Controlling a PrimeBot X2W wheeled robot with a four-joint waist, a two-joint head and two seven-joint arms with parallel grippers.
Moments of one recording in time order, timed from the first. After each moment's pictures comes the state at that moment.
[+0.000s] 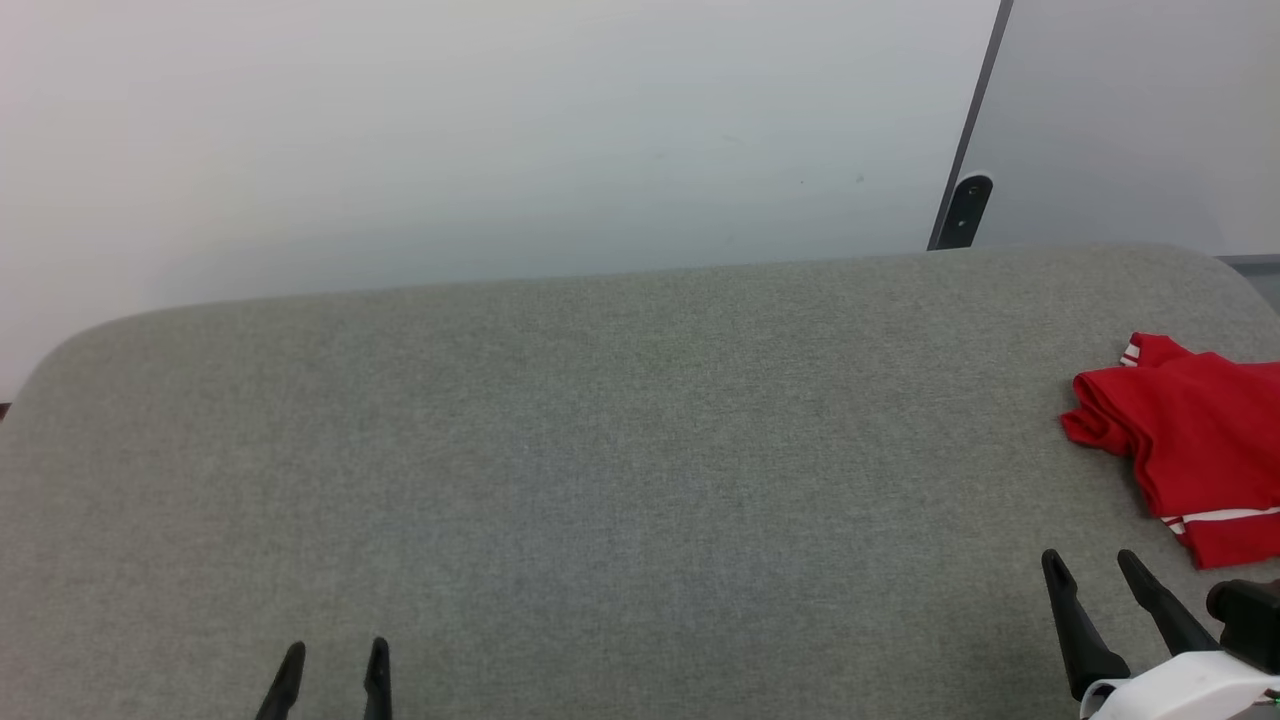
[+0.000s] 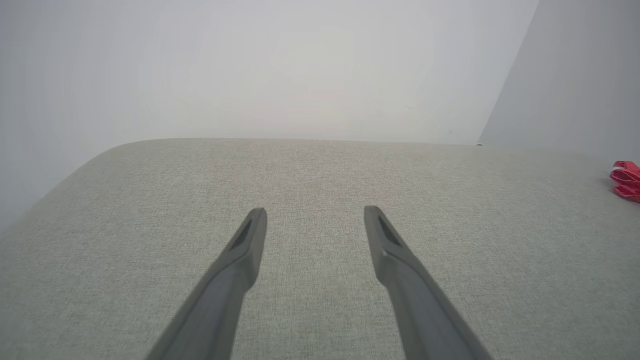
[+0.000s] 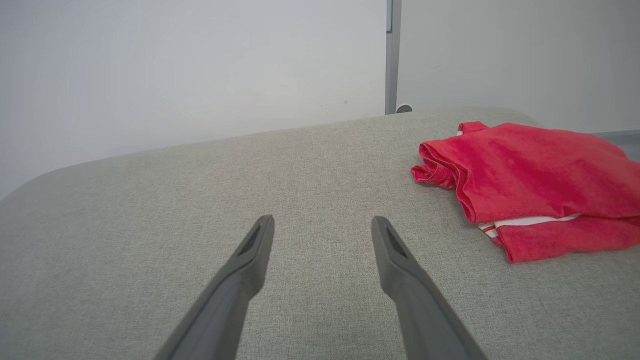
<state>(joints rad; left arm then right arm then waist) 0.28 0.20 -0.05 -0.08 -0.26 0.04 -0.20 0.11 -0.09 -0.08 -0.14 0.28 0.13 0.23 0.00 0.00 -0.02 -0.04</state>
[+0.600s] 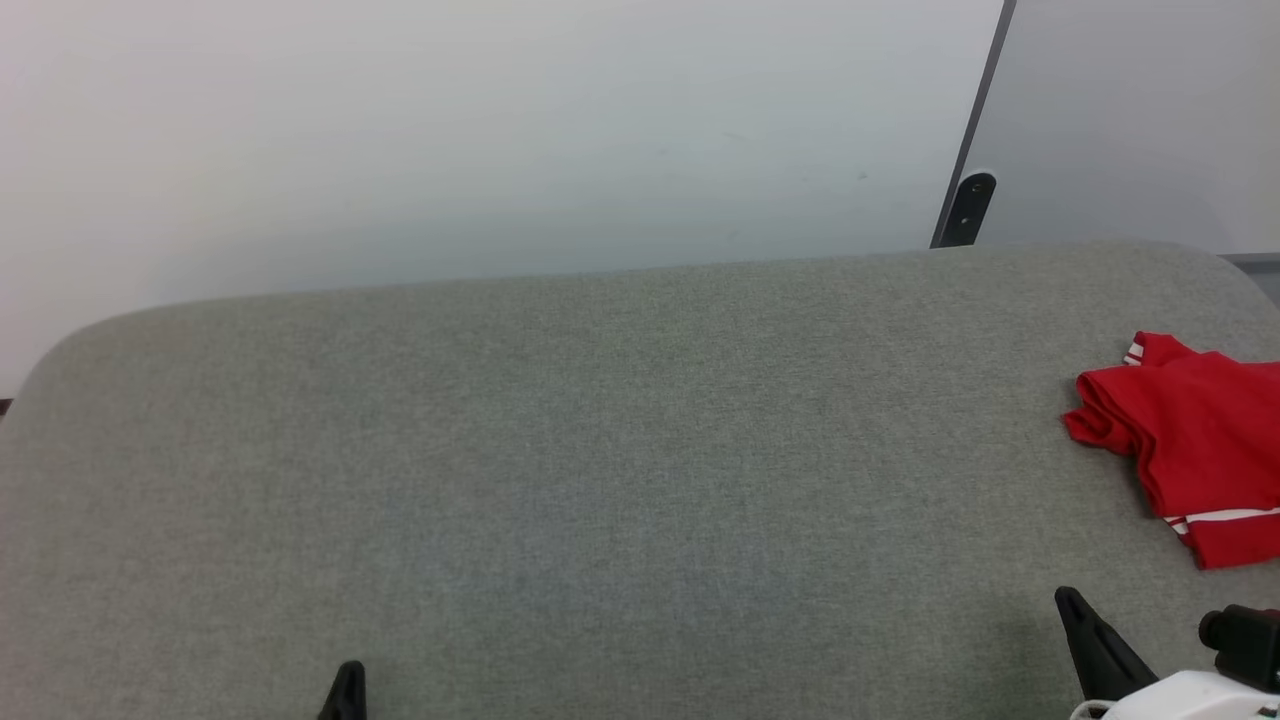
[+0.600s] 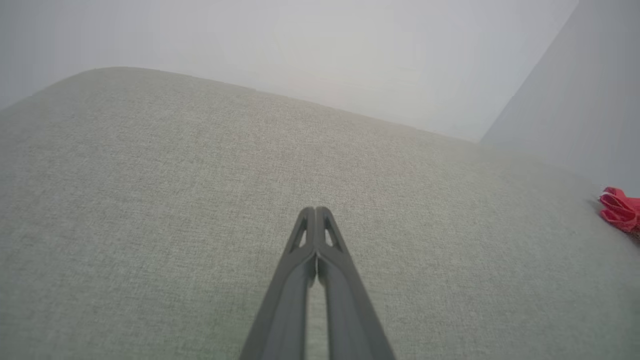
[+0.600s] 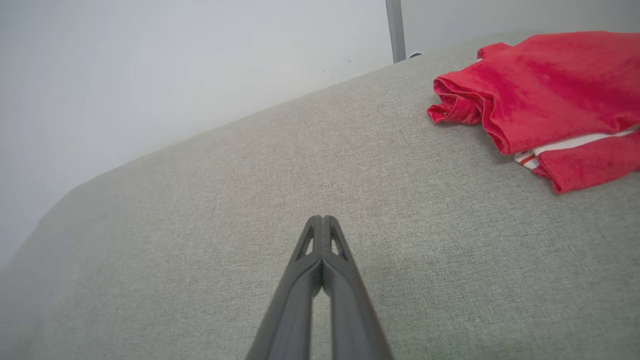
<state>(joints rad) 0.26 0.17 -0.06 0.00 -0.41 0.03 -0.17 0.12 -0.07 -0.08 -0.04 0.43 0.13 0.23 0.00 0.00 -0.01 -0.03</state>
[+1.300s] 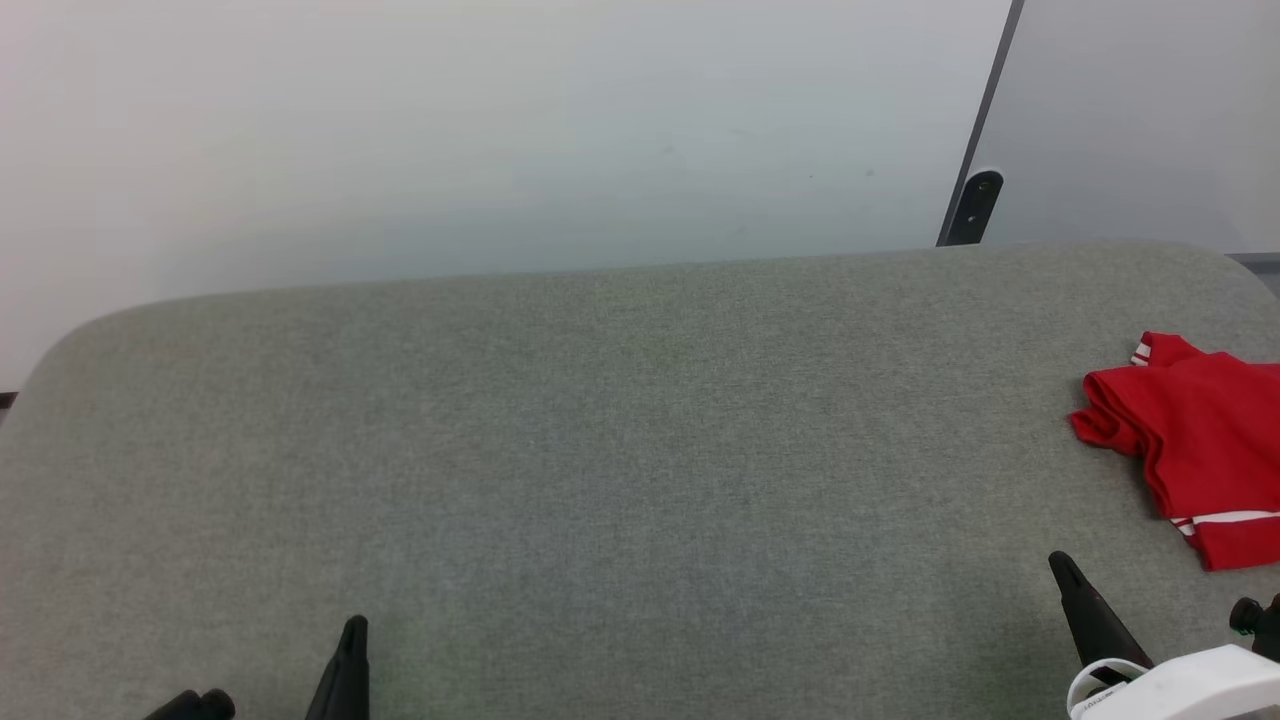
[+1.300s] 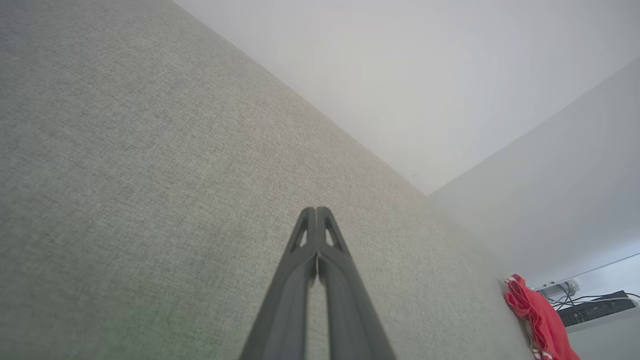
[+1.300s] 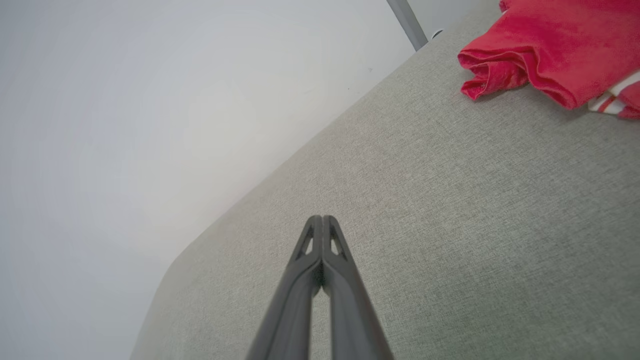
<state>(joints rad) 0.14 0.15 -0.02 0.08 -0.82 -0.02 -0.10 0.05 -0.07 -0.09 0.05 0.81 0.13 0.19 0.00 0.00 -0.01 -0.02</state>
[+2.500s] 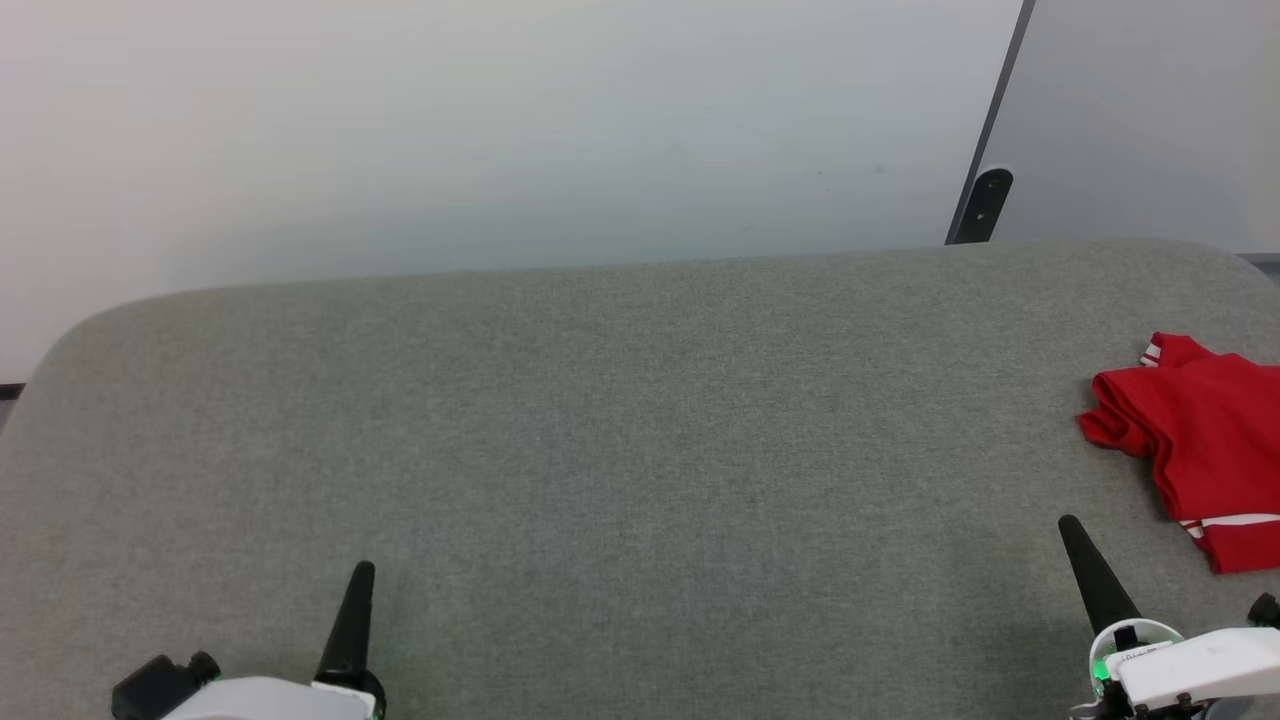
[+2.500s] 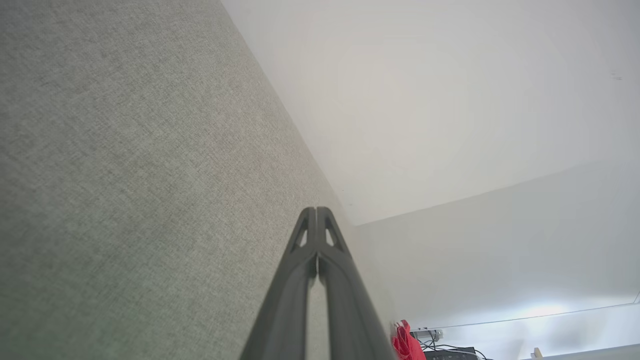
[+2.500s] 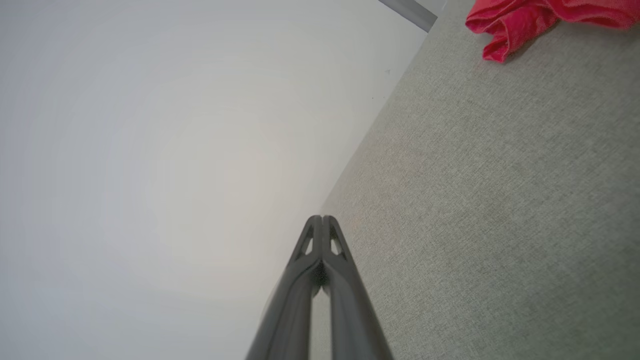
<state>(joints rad) 0.02 0.11 0.02 0.16 -1.22 -0.07 -0.01 -0.03 -0.06 -0.10 0.15 1.20 0.13 0.15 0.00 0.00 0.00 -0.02</state>
